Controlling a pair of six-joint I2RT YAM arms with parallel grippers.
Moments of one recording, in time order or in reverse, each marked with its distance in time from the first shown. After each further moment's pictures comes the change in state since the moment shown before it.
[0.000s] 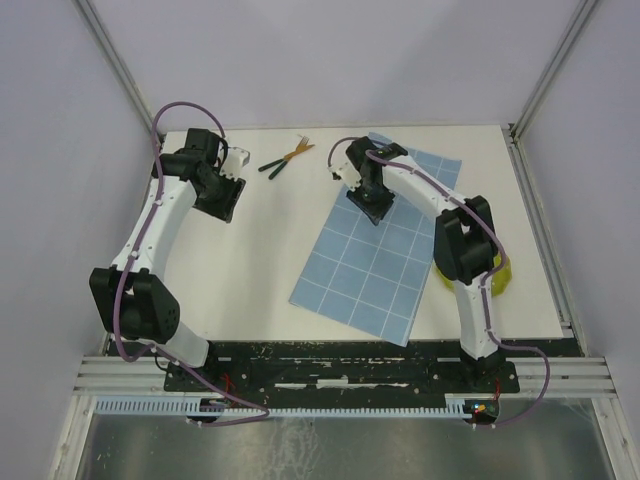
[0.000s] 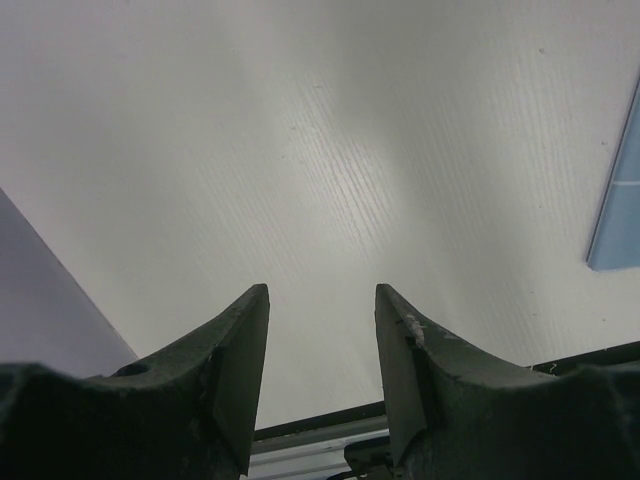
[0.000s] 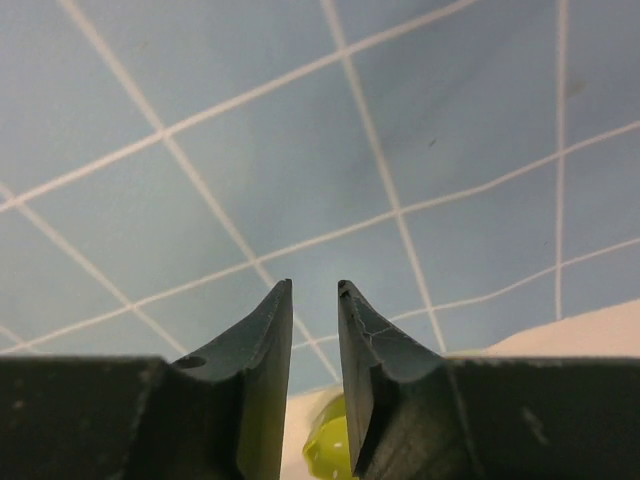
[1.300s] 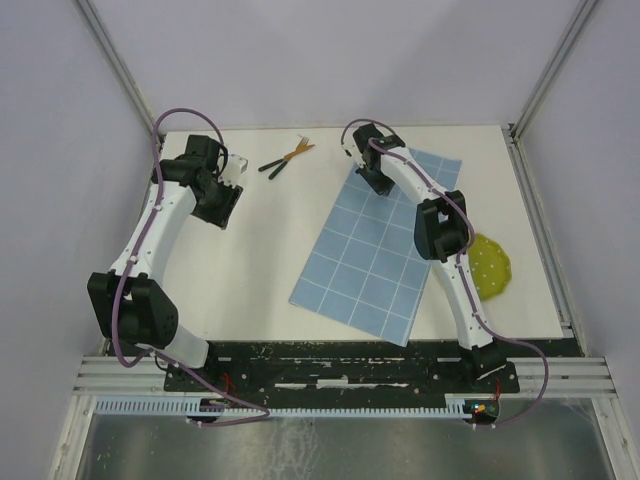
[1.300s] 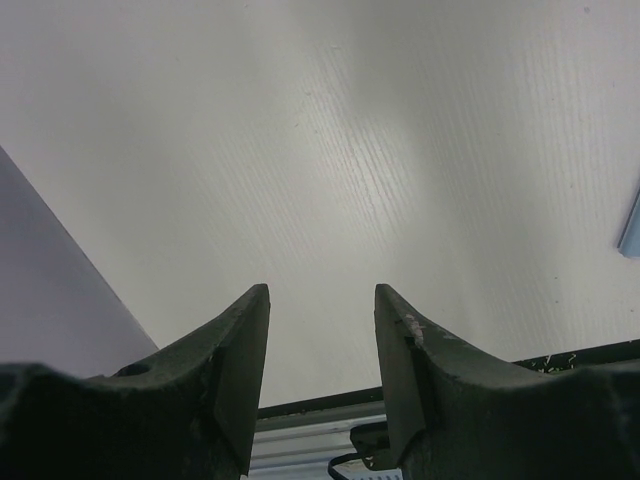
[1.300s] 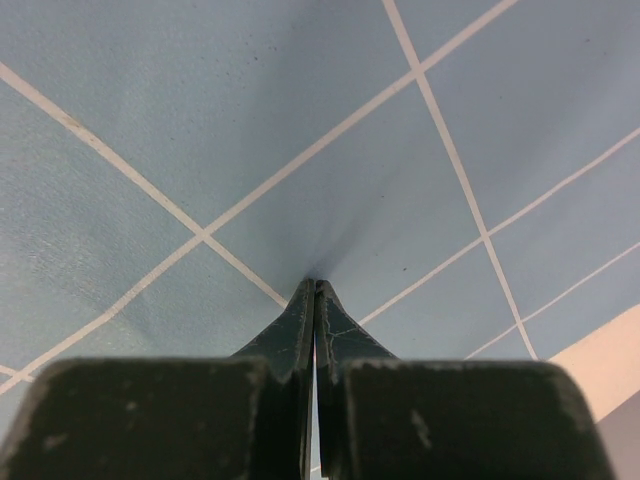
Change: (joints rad) left arm 0.000 -0.034 -0.057 -0.003 -0.063 0.001; right arm -0.100 0.384 0.447 0.045 0.239 0.000
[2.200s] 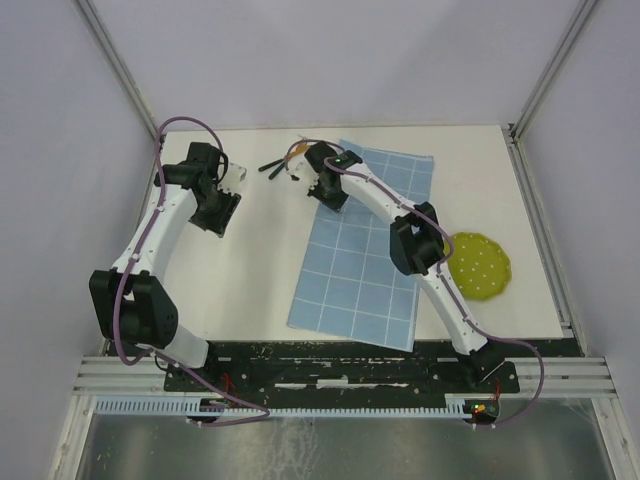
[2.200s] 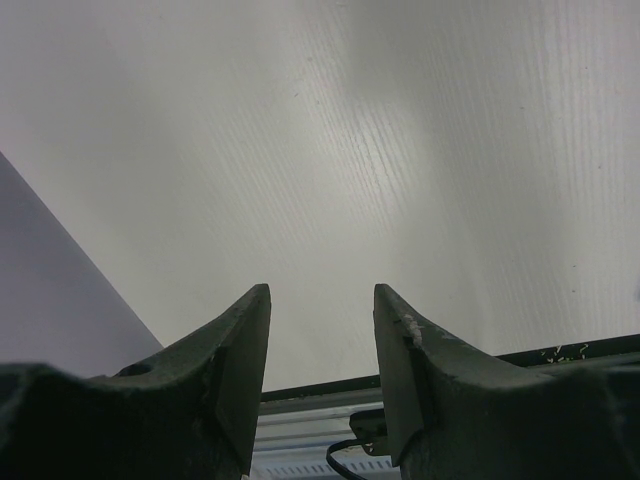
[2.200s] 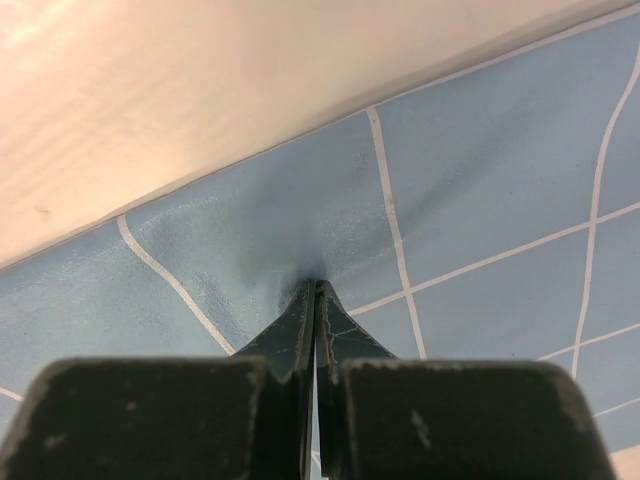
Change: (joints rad) left arm 0.012 0.000 -0.062 0.003 -0.026 0.000; right arm 0.215 0.020 0.045 0.006 -0.187 -0.113
